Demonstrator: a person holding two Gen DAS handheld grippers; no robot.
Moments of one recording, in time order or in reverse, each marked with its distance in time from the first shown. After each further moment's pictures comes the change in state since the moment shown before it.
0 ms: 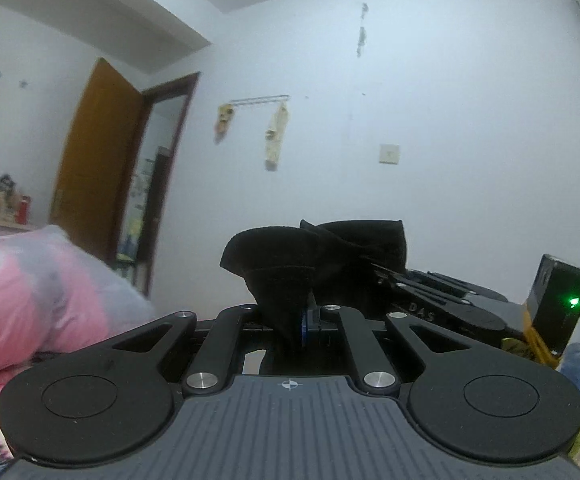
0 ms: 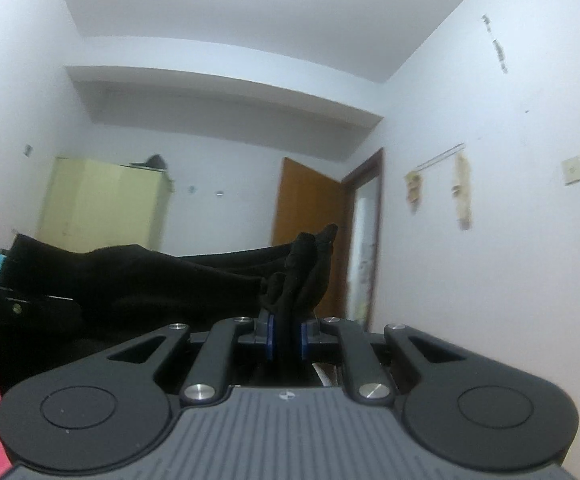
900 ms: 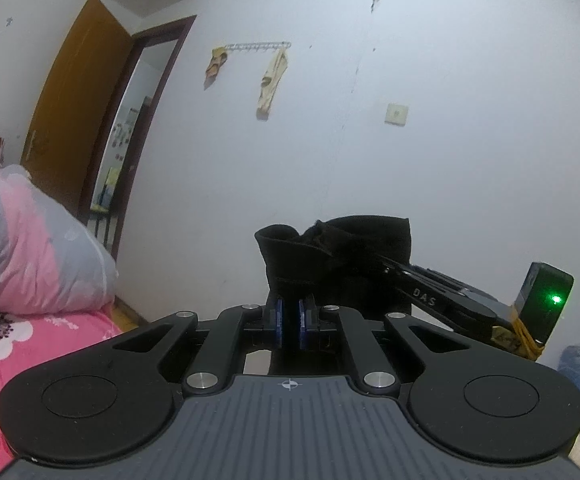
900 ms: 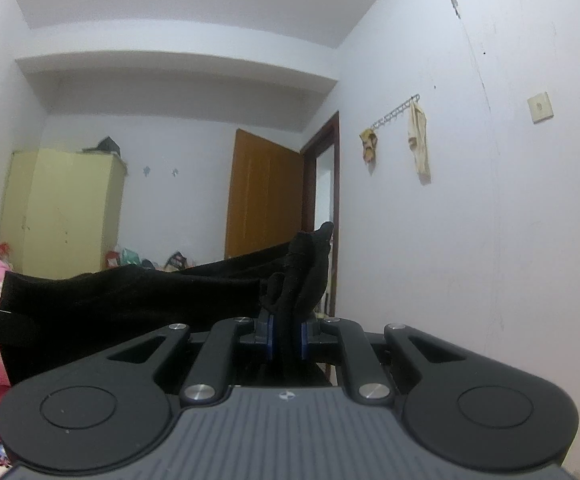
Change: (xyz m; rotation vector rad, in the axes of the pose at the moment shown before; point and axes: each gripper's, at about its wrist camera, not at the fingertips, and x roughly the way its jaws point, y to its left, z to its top) left arm 0.103 0.019 -0.038 -0.091 0.094 -0.066; right arm 0.079 -0.119 -0.082 0.083 0.056 -0.061
